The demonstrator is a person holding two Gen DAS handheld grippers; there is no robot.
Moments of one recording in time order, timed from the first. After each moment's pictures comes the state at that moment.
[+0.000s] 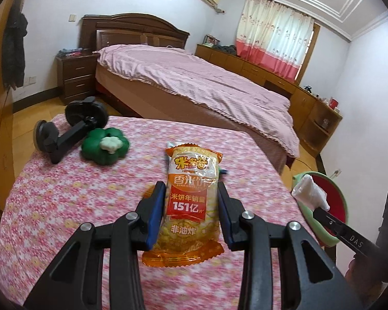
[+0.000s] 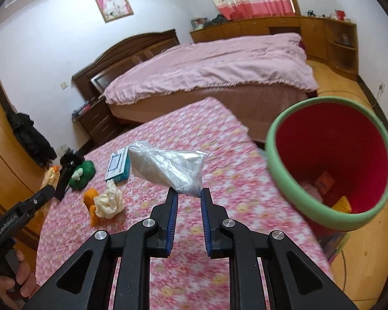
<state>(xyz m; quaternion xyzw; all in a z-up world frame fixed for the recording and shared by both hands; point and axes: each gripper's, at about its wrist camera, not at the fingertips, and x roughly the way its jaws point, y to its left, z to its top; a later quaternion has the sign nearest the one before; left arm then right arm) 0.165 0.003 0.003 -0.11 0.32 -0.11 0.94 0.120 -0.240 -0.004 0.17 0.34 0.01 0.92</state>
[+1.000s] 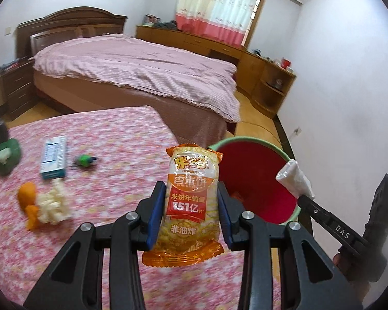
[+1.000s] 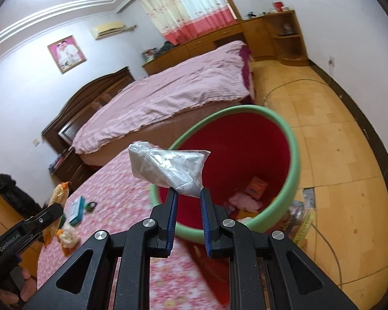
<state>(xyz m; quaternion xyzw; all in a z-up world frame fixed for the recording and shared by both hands) 0.171 -0.185 0.008 -0.05 0.36 -0.25 0.90 0.055 -0.391 -0.013 0.27 0.29 -0.10 0.91</state>
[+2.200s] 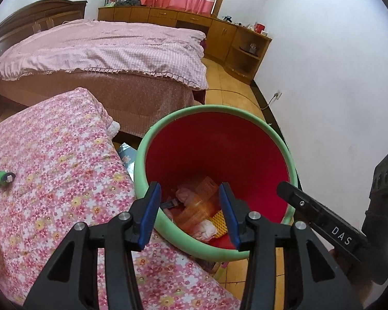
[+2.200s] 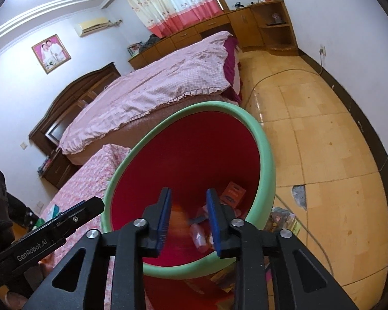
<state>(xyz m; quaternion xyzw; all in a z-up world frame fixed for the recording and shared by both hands) 0.203 -0.297 -0.036 0.01 0.41 -0.32 0.85 0.080 -0.447 -0.046 0.29 0.31 -0.11 0.90</state>
